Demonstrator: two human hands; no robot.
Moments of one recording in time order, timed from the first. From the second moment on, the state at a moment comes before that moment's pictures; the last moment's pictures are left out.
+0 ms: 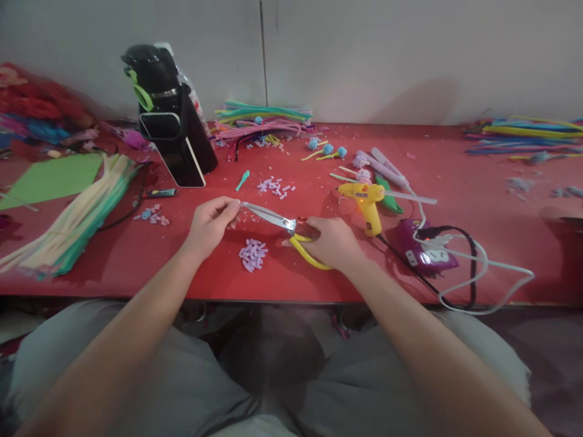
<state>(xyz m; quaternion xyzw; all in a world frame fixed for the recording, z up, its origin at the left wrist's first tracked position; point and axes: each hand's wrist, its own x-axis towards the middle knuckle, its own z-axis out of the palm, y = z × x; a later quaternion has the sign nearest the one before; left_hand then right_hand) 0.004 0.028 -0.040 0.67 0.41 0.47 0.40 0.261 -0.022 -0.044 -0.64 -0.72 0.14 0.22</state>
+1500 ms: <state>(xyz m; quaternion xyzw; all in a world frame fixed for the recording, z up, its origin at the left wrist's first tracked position) 0.012 0.026 -0.039 0.57 0.36 0.49 0.55 0.250 -0.032 -0.038 -0.63 -0.72 0.18 0.24</state>
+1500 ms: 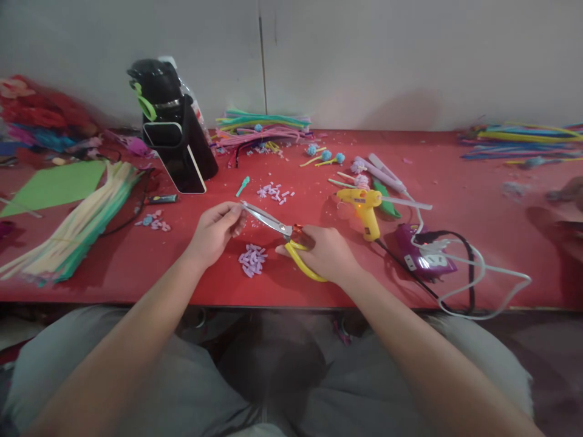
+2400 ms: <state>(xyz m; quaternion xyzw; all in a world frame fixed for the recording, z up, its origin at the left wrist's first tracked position) 0.014 0.026 -0.036 0.56 0.37 0.50 0.55 0.239 -0.030 -0.035 -0.67 -0.74 0.03 0.09</state>
